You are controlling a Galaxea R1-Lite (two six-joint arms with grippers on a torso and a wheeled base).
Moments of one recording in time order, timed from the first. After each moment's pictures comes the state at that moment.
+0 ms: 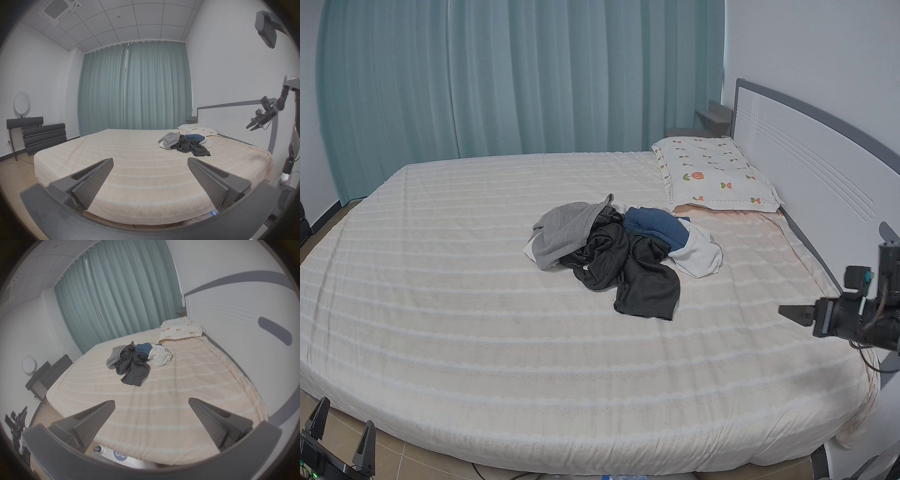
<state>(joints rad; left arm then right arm) 0.00 0.02 -0.02 0.00 0.01 0.00 0.19 1.49 -0.57 -0.39 0.06 0.24</state>
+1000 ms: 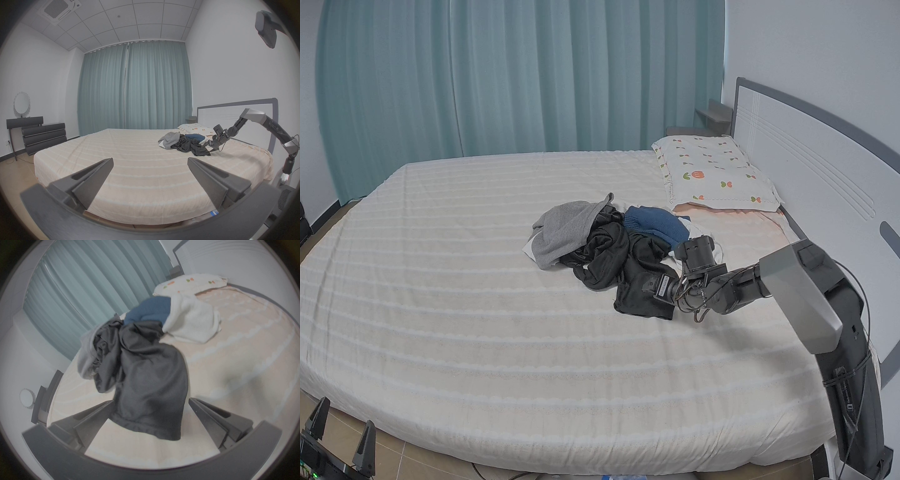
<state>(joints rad) 0.00 0.02 -0.02 0.00 0.01 0.00 0.39 2.65 -1.81 -0.18 -0.08 0.63</state>
